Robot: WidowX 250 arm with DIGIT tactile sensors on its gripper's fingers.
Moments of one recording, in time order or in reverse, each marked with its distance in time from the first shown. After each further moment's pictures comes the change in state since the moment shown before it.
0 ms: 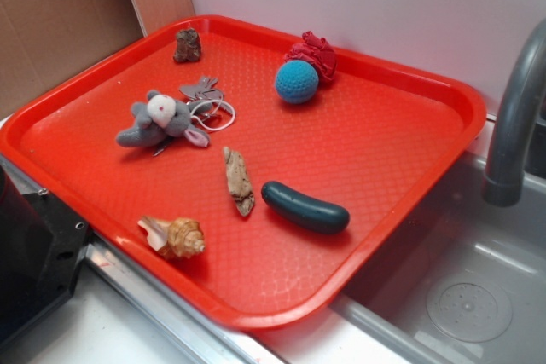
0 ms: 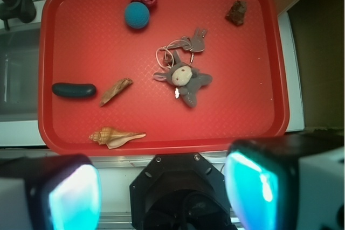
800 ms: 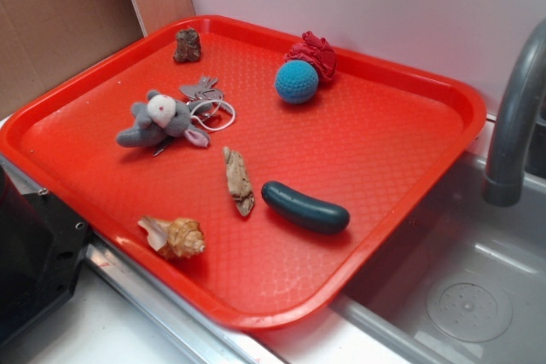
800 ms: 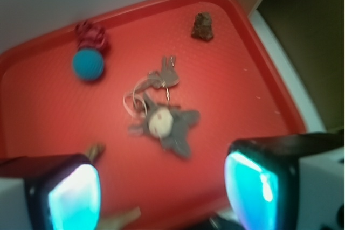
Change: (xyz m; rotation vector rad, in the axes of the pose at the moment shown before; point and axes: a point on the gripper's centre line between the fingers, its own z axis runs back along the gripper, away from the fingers) arm 0.051 0.037 -0.080 0.056 -0.147 0.374
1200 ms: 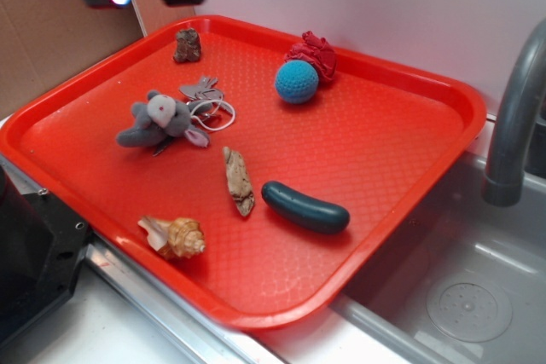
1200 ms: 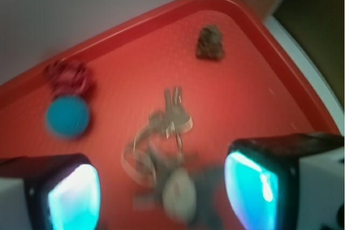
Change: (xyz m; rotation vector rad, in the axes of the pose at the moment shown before) arm 0.054 -0.004 -0.059 0.022 -0.016 0.089
